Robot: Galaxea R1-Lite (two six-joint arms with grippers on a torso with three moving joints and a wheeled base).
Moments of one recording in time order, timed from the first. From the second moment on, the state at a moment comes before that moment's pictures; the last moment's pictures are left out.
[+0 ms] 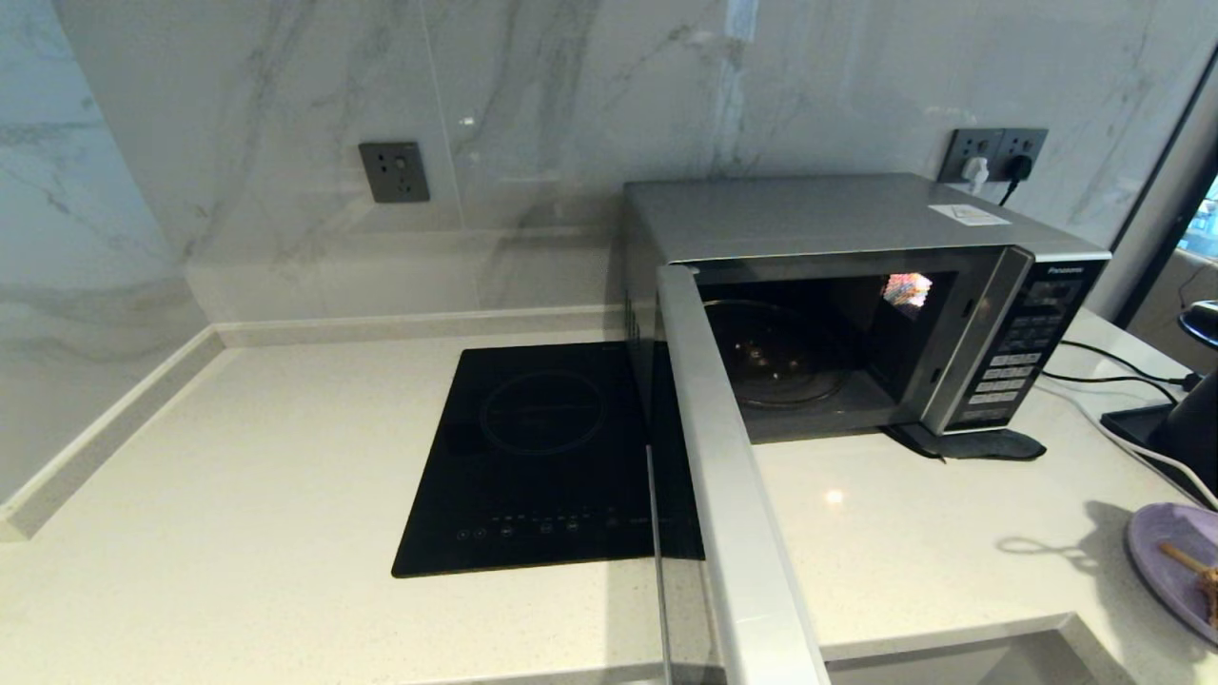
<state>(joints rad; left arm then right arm) 0.00 0.00 0.00 -0.01 0.02 -0.07 -0.66 1.66 -1.53 0.90 0.09 0.58</state>
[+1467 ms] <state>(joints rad) 0.00 0.00 0.00 -0.01 0.02 -0.07 -1.08 2.09 -1.41 0.54 0.28 0.29</state>
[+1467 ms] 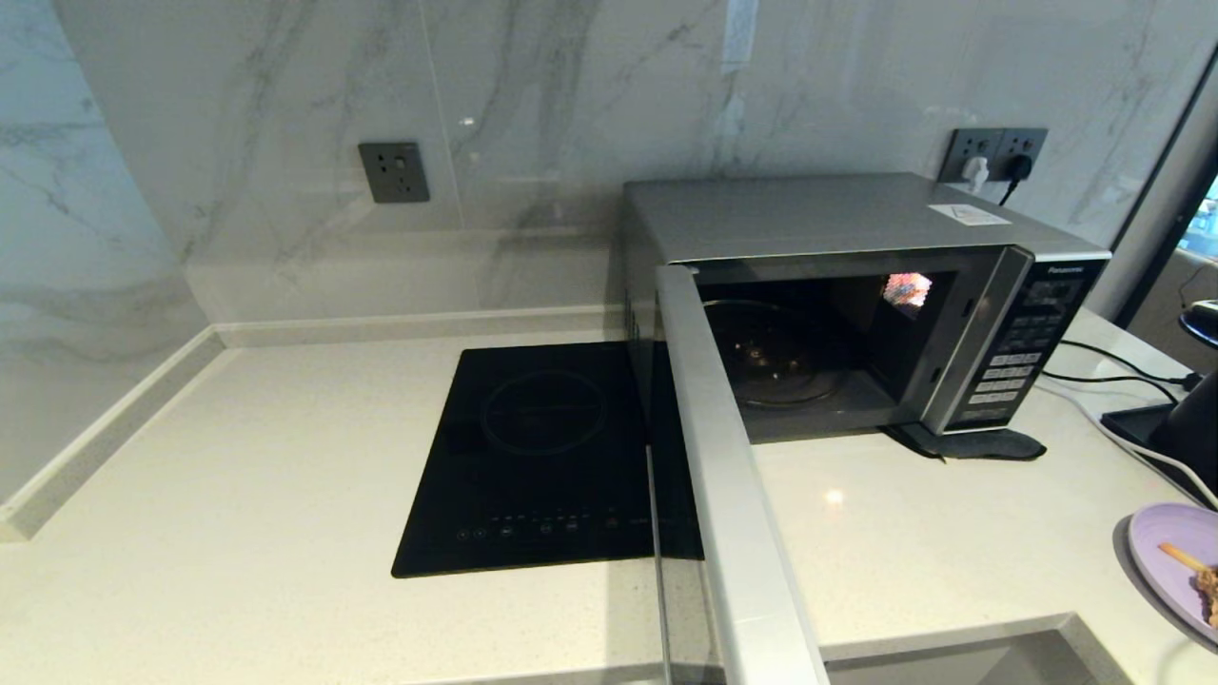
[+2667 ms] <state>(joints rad) 0.00 0.00 0.00 -0.01 0.02 -0.07 -1.06 2.16 -1.41 0.54 0.19 0.29</state>
